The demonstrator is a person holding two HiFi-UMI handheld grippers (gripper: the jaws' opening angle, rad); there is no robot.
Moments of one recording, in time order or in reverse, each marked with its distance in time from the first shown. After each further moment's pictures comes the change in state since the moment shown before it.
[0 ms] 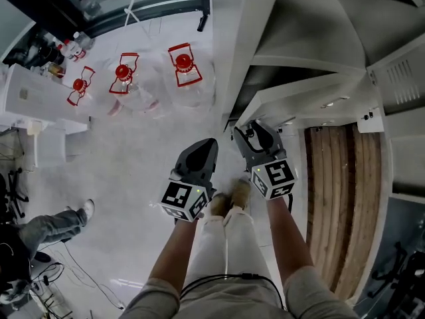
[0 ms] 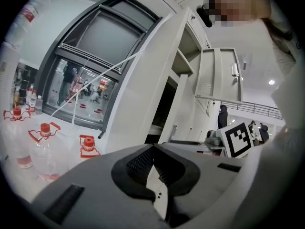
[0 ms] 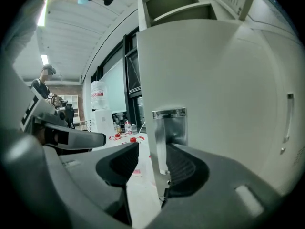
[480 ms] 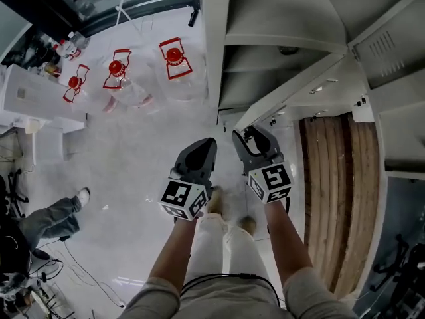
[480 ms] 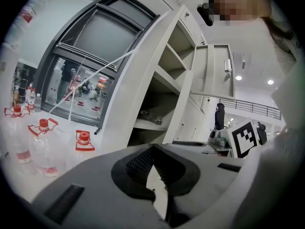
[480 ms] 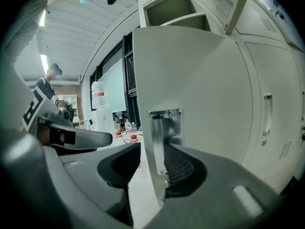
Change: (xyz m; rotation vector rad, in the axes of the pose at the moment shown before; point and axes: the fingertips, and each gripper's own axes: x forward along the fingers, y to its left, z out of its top) left arm -0.008 -0.045 -0.028 0.014 0.016 -0.019; right arm -0.058 0.002 -0.017 0.008 0.006 -0.017
